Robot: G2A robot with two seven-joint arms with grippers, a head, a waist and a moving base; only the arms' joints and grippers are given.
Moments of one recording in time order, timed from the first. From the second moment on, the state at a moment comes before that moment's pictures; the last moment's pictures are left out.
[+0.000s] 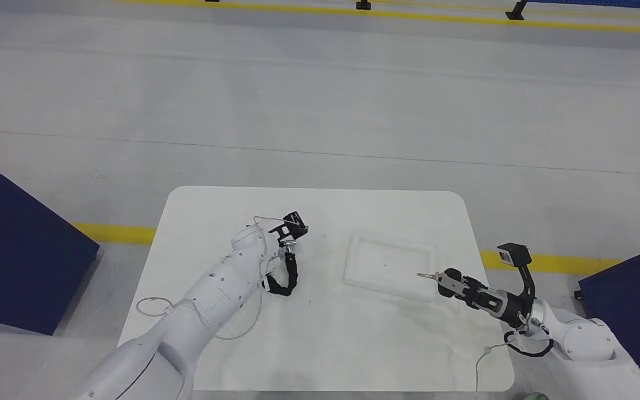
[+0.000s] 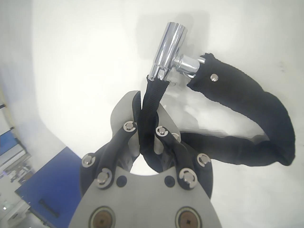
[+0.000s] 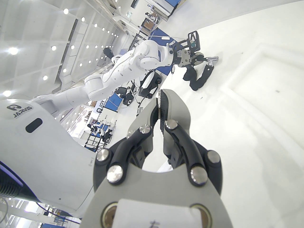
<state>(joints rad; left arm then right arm) 0.50 -1.50 -0.57 -0.61 1.50 -0.23 -0.68 -1.44 -0.82 1.52 -1.42 0.47 -0.80 1.02</state>
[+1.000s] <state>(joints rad) 1.44 -1.14 -1.11 -1.82 2.48 0.07 -0.01 -1.44 -0.82 1.52 -1.42 0.47 -0.80 1.02</state>
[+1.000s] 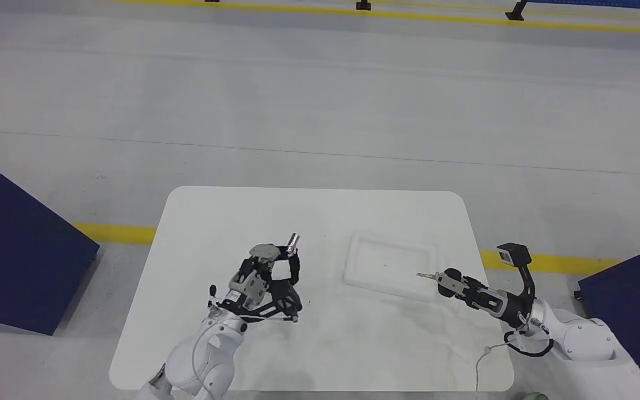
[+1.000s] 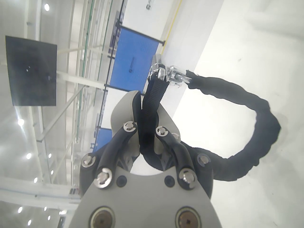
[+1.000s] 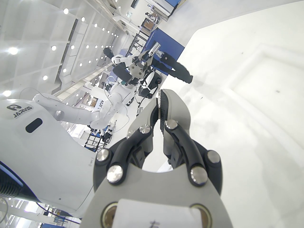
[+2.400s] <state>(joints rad) 1.41 -1.10 -1.15 -1.80 2.62 0.05 0.63 -1.44 -0.82 1.52 -1.42 0.47 -0.80 1.02</state>
